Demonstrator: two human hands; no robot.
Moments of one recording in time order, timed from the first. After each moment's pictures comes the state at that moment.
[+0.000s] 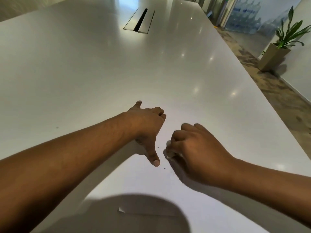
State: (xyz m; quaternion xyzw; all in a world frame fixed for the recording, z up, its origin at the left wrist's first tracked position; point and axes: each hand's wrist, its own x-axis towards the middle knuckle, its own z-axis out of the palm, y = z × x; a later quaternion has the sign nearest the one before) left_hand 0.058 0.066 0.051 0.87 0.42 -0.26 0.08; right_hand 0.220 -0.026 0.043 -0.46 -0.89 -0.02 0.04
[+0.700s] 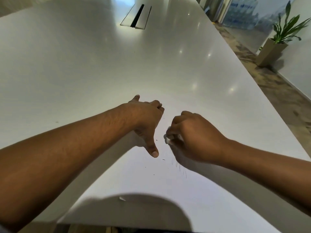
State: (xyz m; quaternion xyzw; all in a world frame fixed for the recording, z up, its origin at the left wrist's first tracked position) left_hand 0.059 0.065 0.053 0.86 0.43 -0.27 0.08; right_hand 0.220 -0.015 0.048 -0.48 -0.88 0.02 0.04
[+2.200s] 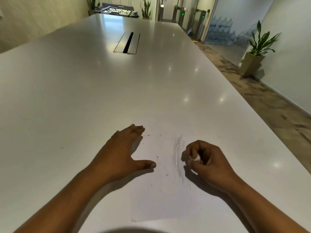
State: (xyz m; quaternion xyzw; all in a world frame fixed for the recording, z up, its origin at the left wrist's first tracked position) left_hand -0.013 0.012 0.018 0.83 0.48 0.17 0.24; right_hand 0.245 -0.060 0.004 -0.51 -0.54 0.45 0.49
